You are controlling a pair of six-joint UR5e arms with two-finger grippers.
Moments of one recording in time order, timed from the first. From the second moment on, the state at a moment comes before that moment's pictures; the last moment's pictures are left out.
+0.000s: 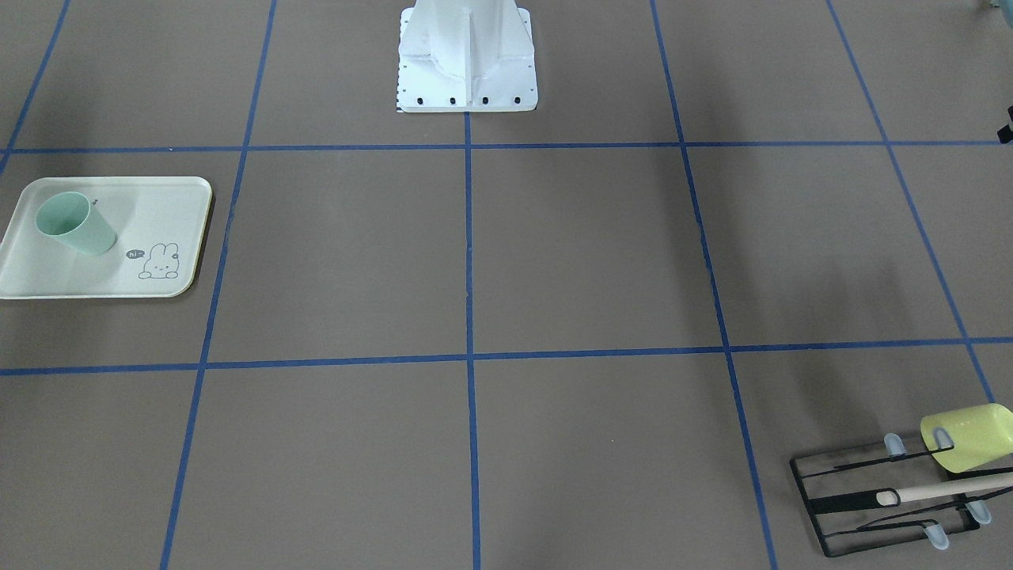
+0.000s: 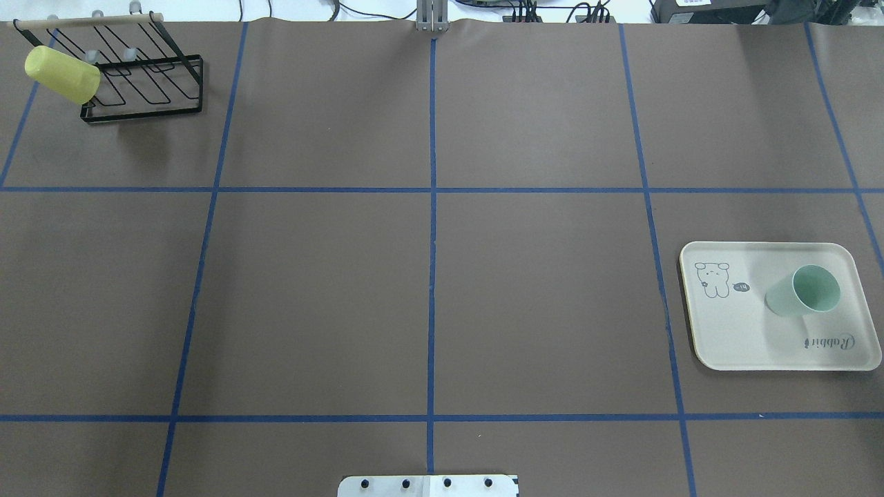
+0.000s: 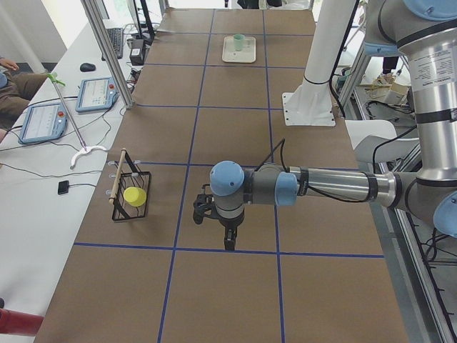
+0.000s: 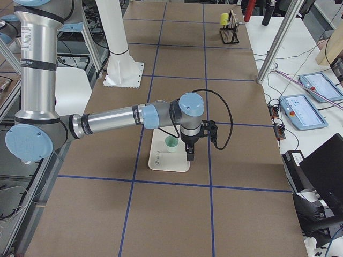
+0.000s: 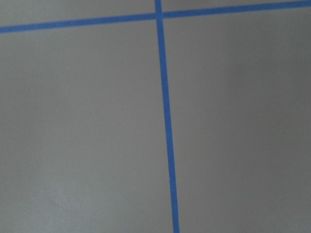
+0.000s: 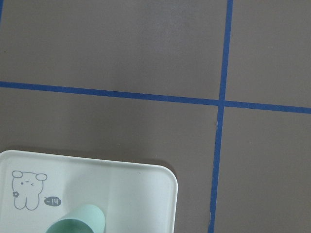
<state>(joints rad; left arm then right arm) -1.53 -1.30 -1.86 -1.52 -2.36 0.03 1.47 -1.67 1.88 -1.62 2.33 0.14</state>
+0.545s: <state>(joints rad) -1.59 -1.30 -1.83 -1.52 -2.42 0.03 1.48 -1.69 1.87 -1.62 2.31 0.14</state>
